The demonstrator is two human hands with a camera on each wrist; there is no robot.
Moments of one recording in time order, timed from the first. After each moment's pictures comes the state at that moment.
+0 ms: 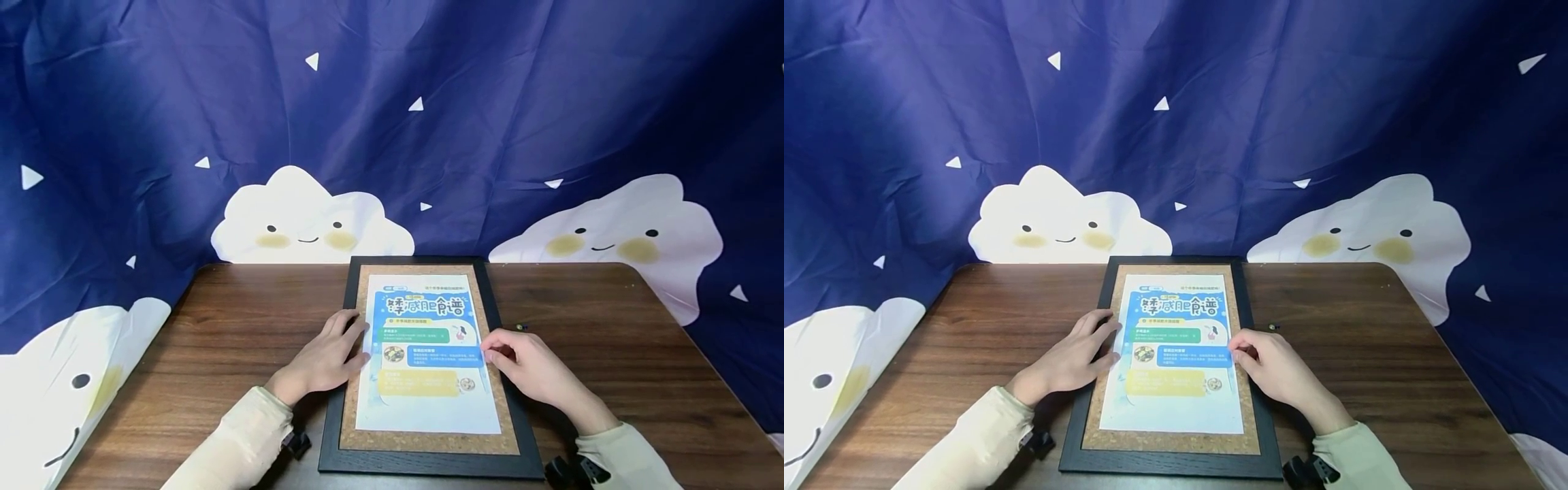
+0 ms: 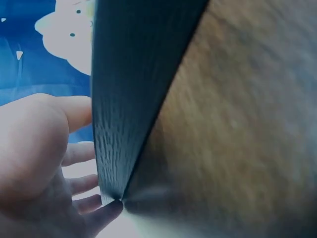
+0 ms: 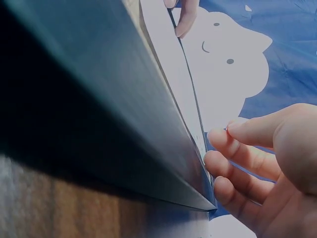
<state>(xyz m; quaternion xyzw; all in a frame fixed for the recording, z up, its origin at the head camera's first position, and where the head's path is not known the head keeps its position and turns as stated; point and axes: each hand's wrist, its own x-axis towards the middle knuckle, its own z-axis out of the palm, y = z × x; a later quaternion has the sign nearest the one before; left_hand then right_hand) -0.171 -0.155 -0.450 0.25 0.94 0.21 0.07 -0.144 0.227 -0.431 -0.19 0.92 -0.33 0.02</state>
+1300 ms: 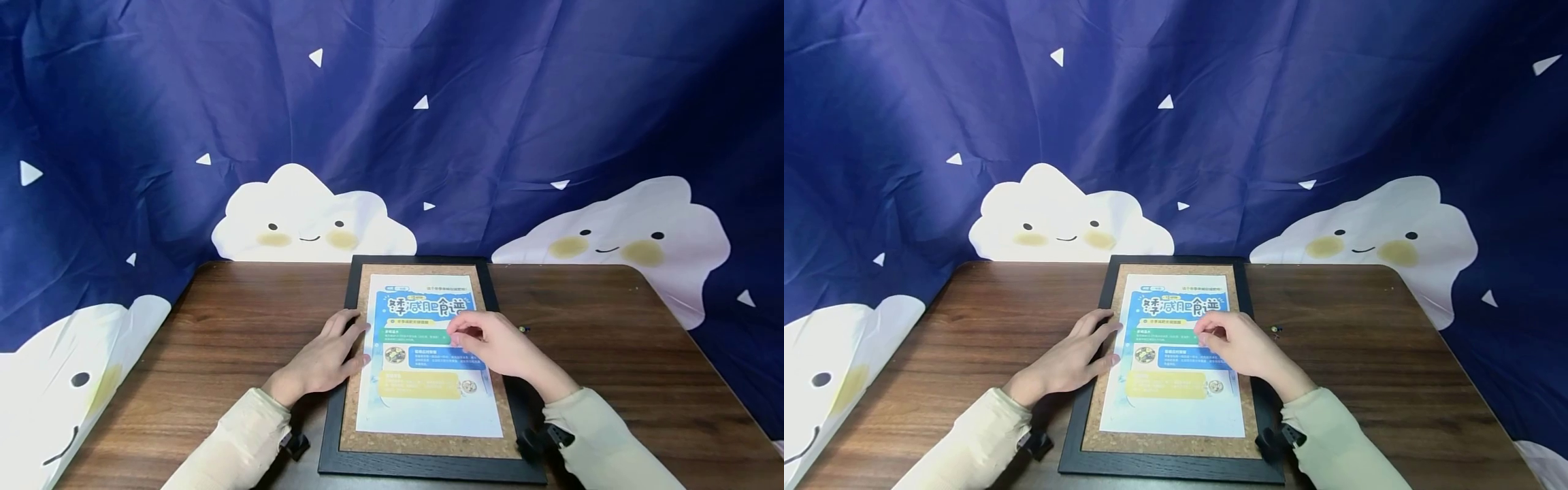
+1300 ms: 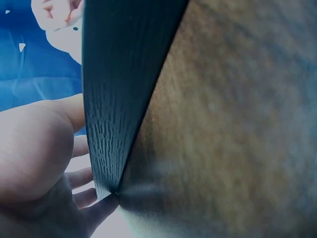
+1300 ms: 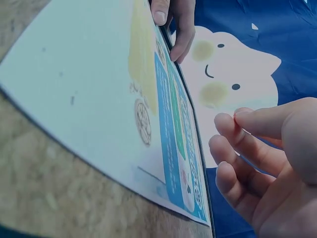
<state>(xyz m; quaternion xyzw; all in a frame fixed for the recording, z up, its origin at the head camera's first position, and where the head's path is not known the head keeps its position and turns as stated) -0.182 -0.171 -0.479 0.31 0.92 0.25 0.01 -0.181 0.187 -0.419 -0.23 0.89 -0.38 0.07</state>
